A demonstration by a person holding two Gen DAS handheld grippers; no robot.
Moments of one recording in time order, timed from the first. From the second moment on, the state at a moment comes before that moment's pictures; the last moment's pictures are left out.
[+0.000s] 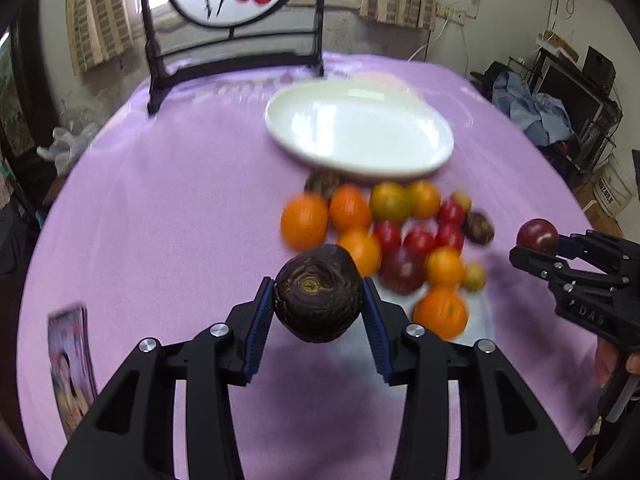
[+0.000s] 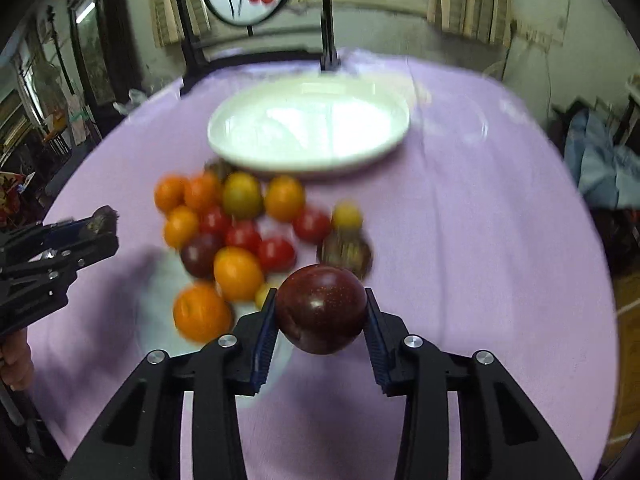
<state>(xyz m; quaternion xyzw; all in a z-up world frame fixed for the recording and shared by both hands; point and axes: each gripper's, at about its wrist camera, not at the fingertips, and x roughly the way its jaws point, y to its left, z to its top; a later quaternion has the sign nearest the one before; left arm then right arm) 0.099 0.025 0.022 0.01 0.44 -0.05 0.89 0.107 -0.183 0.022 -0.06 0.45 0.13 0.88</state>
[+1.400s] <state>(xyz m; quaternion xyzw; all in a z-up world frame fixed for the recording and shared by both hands) 0.093 0.019 -0.012 -0.04 0.44 -0.02 0.90 0.084 -0.174 -0.036 -0.14 0.48 0.17 0.85</state>
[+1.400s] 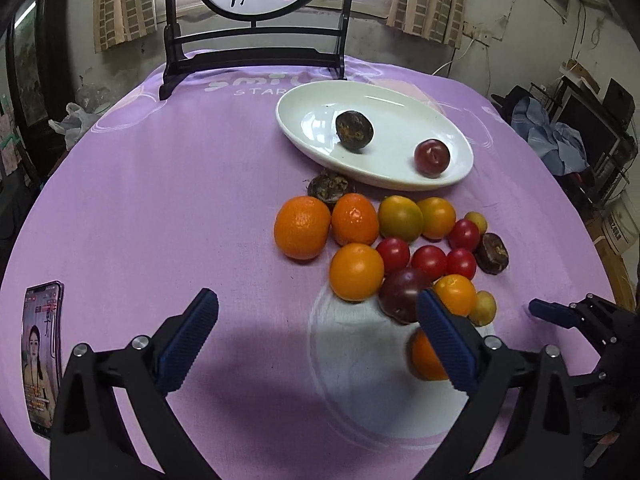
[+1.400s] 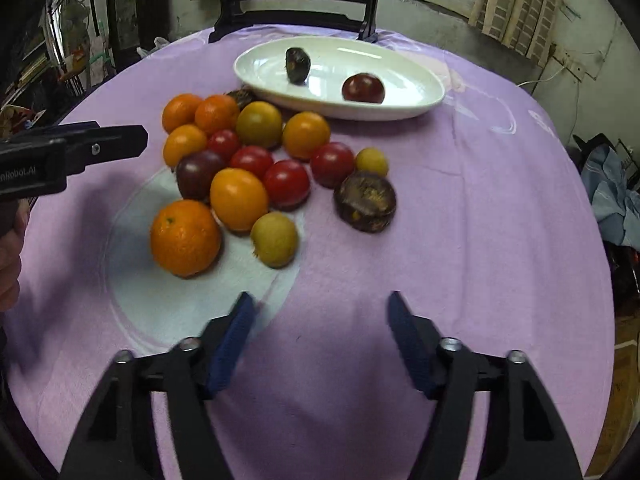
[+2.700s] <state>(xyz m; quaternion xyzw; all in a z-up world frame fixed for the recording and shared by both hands) 0.081 -0.050 -0.037 0.00 0.48 -0.10 0.87 0.099 -0.208 -0.023 -0.05 0.44 0.13 0.89</state>
